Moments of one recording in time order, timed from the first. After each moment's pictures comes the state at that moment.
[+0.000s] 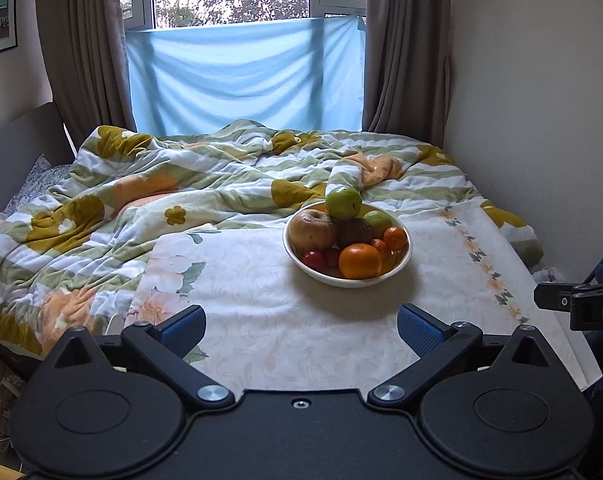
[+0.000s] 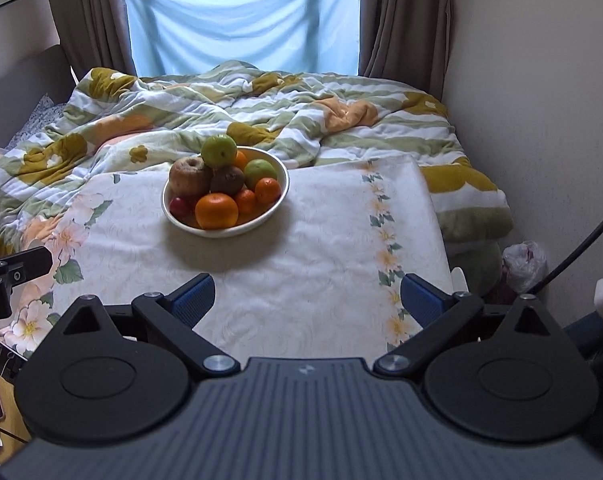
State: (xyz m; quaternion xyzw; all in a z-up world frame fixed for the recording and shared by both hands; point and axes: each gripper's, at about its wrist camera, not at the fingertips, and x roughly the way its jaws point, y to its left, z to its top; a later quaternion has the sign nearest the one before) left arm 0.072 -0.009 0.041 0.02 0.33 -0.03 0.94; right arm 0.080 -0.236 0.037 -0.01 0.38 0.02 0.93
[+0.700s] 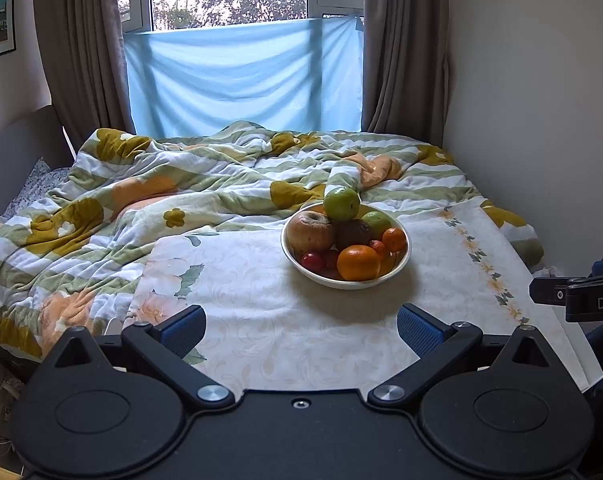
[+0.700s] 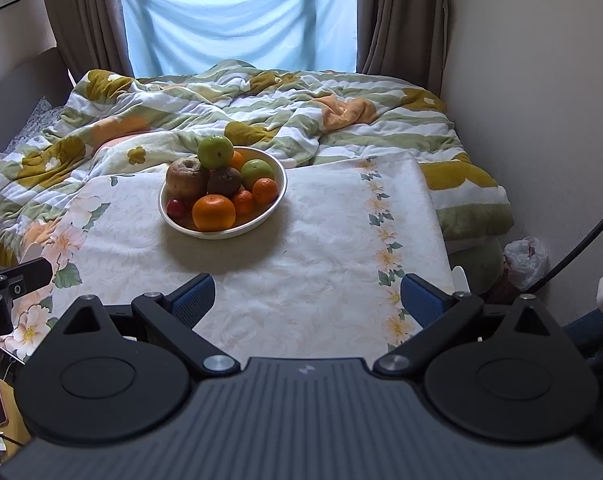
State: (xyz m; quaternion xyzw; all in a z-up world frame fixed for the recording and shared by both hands) left arm 0.072 -0.010 0.041 0.02 0.33 -0.03 0.94; right arm 0.083 -0.241 0.036 0.00 0.38 0.02 0.93
